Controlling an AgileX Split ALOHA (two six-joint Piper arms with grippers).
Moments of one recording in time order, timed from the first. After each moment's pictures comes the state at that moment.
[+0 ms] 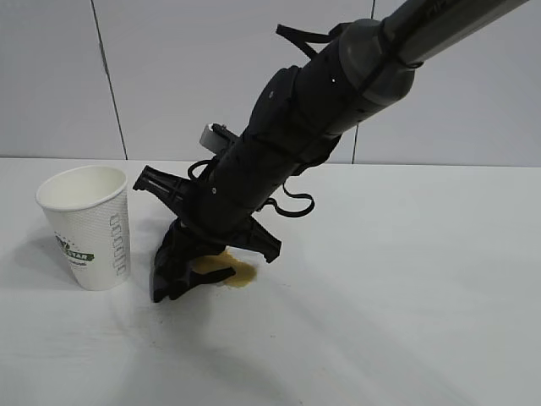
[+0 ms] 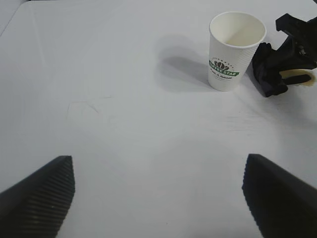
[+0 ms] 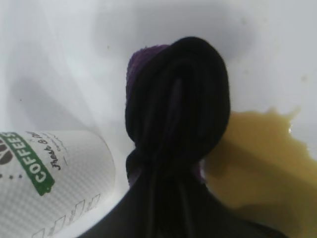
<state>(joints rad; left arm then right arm) 0.01 -0.02 -0.48 -0.05 1.13 0.11 0.62 2.28 -1.52 0.68 0.33 0.10</state>
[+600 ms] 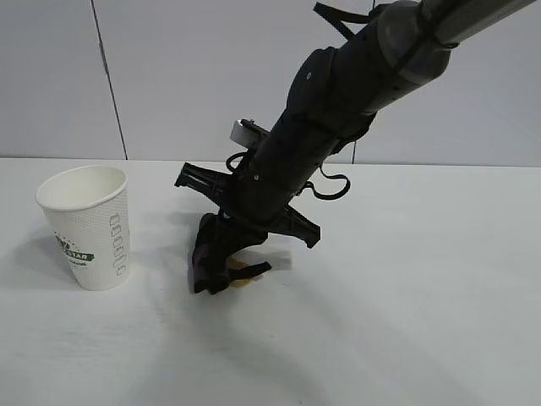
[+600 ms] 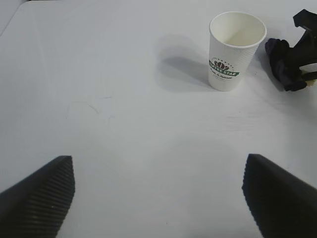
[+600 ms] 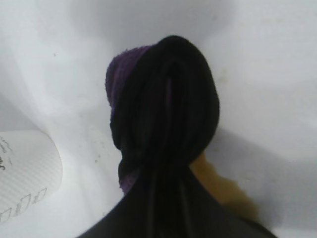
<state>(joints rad) 0.01 -0.02 -0.48 -0.05 1.13 0.11 0.51 2.25 -1.53 0.55 0.51 0.10</state>
